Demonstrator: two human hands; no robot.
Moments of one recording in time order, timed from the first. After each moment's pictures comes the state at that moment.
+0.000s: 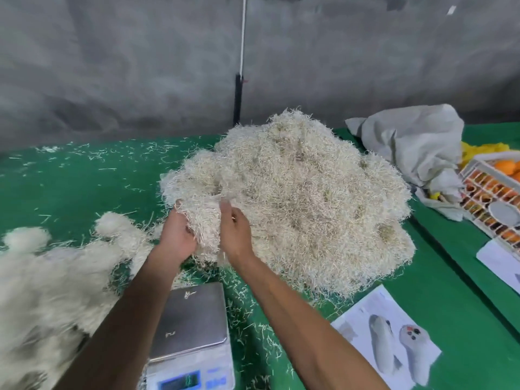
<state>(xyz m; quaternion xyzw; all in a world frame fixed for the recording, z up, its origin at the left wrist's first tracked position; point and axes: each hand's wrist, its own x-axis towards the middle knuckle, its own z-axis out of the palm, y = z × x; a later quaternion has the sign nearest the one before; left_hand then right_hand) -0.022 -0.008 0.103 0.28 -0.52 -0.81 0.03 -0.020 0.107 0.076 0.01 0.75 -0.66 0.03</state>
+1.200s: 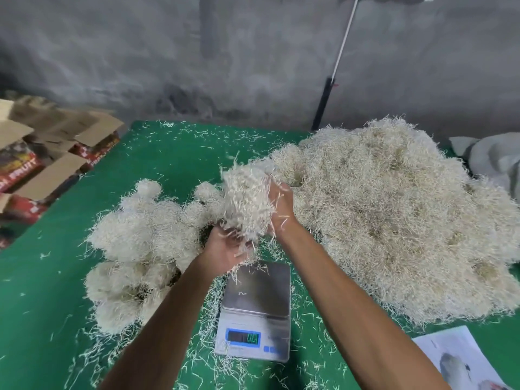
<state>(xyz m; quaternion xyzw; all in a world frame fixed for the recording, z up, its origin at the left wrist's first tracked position) 0.106 -0.081 0.077 0.36 -0.42 -0.83 -0.04 0.033 0.016 0.151 0.05 0.55 -0.81 0.19</state>
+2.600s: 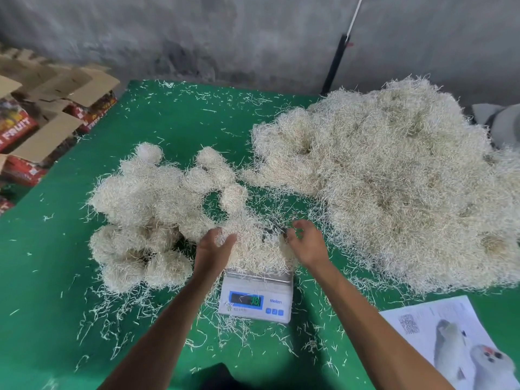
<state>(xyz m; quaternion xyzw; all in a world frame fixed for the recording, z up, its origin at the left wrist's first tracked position) 0.164 -0.095 -0.052 0.35 -0.81 -0.47 0.06 0.051 0.120 -0.028 -0.11 0.91 -0.38 0.11</state>
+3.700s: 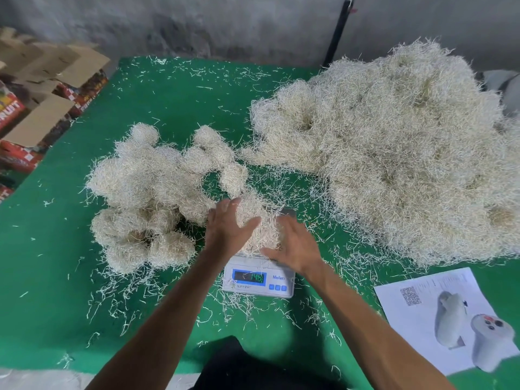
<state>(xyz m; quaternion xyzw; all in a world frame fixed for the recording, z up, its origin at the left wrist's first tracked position) 0.149 -0.078 -0.049 0.21 -0.93 -0.28 0.07 0.097 0.122 -0.059 -0.26 0.94 -0.14 0.17</state>
